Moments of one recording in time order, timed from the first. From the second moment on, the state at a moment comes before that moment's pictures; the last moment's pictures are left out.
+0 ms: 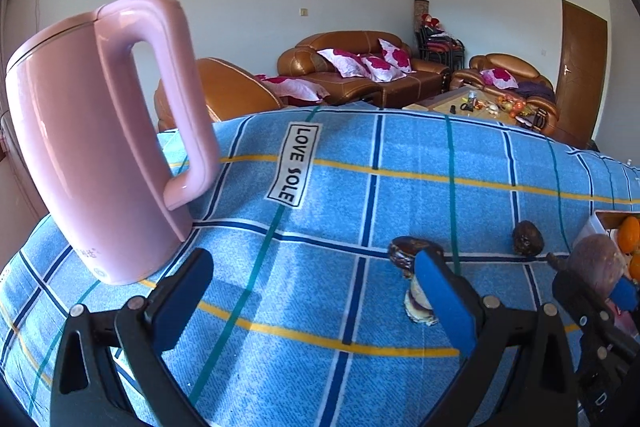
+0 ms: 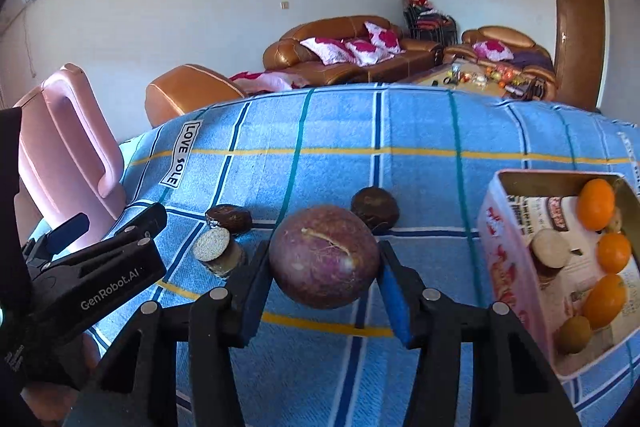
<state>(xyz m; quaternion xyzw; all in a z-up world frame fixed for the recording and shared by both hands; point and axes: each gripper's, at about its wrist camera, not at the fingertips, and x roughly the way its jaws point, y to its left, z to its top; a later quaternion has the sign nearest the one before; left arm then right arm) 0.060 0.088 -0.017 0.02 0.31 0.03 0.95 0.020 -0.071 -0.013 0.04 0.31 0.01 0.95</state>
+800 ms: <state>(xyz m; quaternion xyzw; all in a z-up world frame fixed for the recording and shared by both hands) 0.094 0.033 -0.053 0.03 0.44 -0.07 0.90 0.013 -0.094 -0.011 0.03 0.30 0.00 0.95</state>
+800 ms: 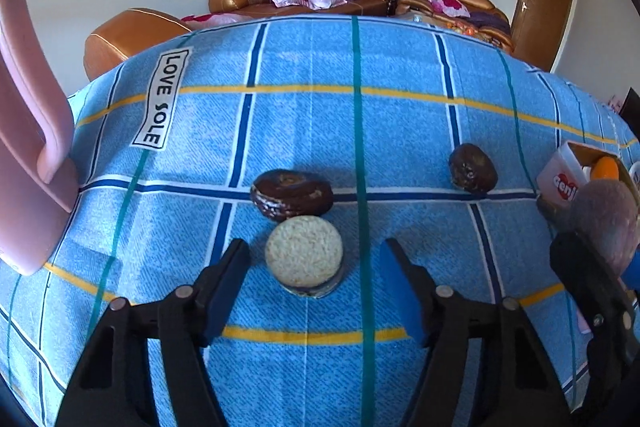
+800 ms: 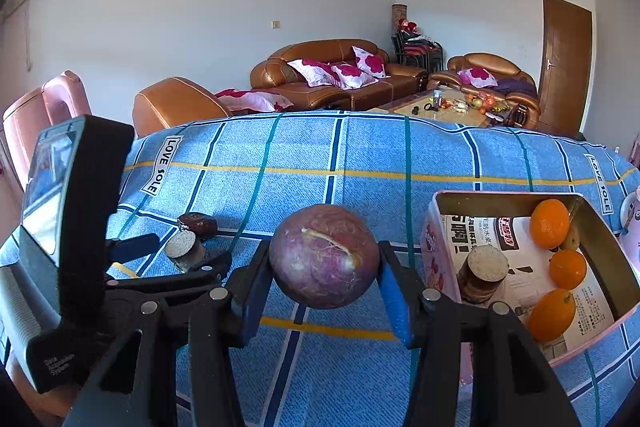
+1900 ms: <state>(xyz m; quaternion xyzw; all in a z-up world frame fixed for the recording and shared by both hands) 0.037 0.059 -0.009 0.00 0.27 0.00 0.96 -0.004 -0.093 -0.002 0.01 0.25 -0.02 0.97</state>
